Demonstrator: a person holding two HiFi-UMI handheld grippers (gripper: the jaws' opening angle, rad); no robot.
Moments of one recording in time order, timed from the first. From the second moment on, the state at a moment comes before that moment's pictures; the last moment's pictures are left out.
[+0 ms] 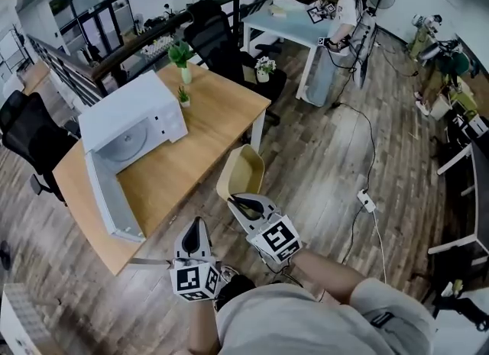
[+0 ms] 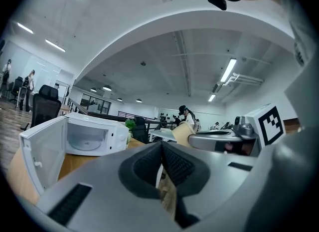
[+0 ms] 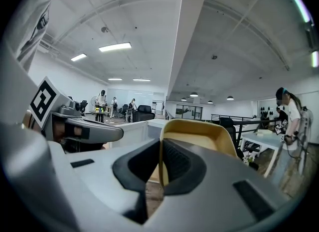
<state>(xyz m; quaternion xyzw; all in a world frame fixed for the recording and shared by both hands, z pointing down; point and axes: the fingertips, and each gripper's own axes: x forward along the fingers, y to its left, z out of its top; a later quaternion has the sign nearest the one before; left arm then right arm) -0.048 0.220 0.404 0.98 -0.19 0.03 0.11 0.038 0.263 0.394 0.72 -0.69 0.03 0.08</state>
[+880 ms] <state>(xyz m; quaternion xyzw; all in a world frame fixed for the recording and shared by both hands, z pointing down) -0.053 0.141 0.427 0.97 -0.19 0.03 0.14 0.036 0.157 0.422 0.70 -0.71 0.05 0.11</state>
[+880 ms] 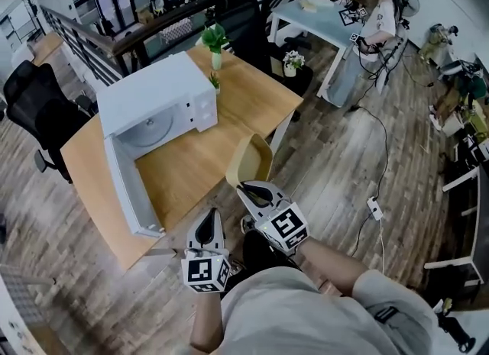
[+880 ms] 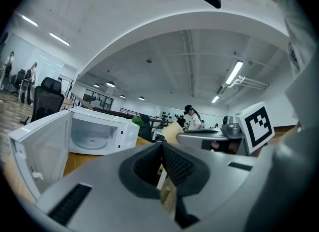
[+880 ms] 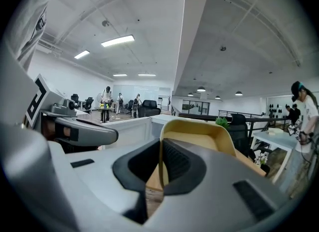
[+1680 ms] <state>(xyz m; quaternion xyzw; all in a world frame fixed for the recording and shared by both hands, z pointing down) 0.025 0.005 0.443 0.95 -0.27 0.08 0.13 0.114 0.032 0.440 0.62 -0.77 0.07 0.10</state>
